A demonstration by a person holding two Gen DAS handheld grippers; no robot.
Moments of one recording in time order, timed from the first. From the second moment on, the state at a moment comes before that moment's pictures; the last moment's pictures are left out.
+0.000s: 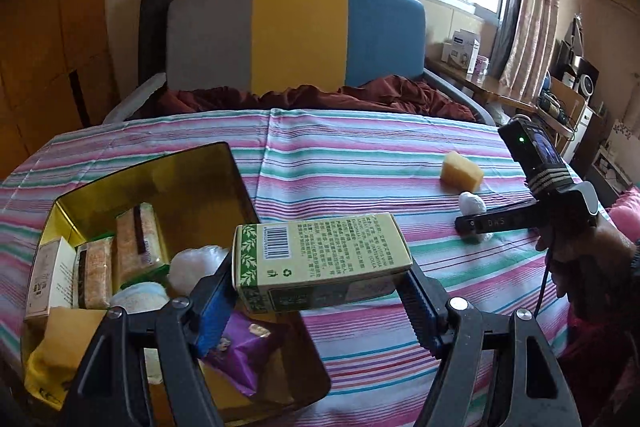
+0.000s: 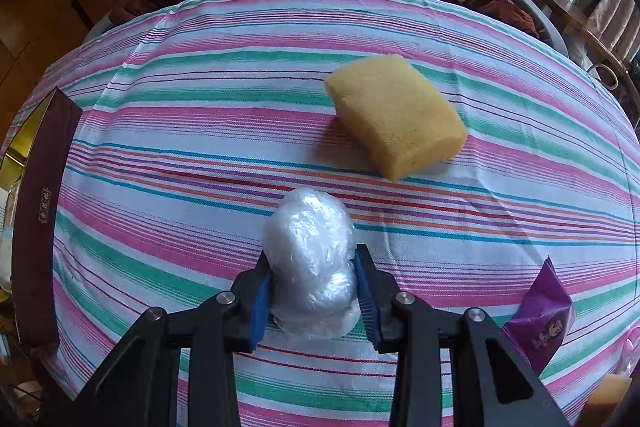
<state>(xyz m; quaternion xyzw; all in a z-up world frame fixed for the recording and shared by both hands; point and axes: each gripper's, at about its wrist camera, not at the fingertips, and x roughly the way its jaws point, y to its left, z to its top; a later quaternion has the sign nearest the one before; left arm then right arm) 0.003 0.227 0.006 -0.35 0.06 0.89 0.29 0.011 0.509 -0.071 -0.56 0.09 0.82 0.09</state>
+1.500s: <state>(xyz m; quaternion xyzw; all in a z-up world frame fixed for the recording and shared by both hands) -0.144 0.144 -0.026 -0.45 -0.03 0.88 0.14 -0.010 0.516 -0.081 -0.56 0.05 0.82 0.10</state>
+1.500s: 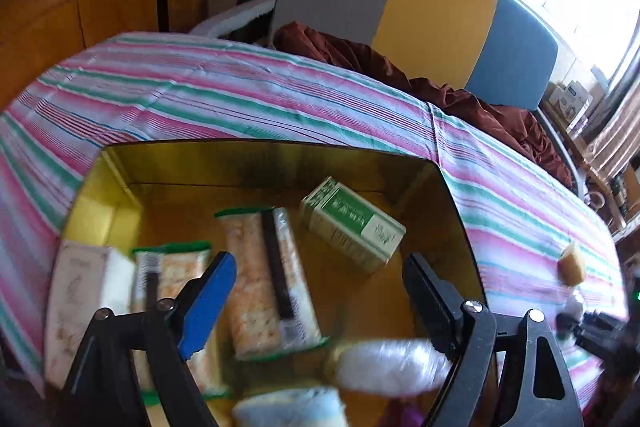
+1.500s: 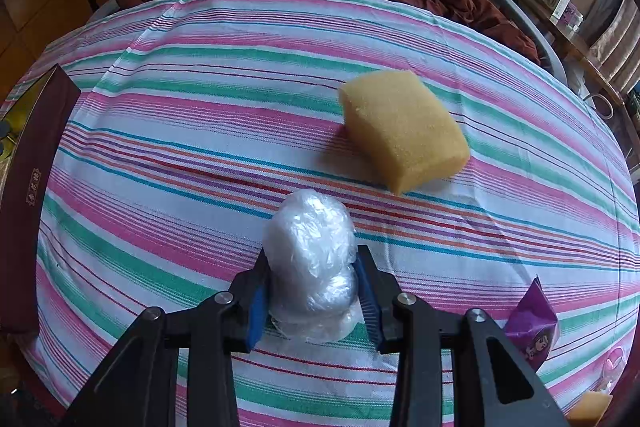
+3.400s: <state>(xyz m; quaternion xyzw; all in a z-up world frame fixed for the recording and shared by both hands) -0.017 0.045 0.002 -0.36 0.01 0.93 0.09 -0.100 0.240 -0.015 -0.48 0.01 0.87 -0.10</state>
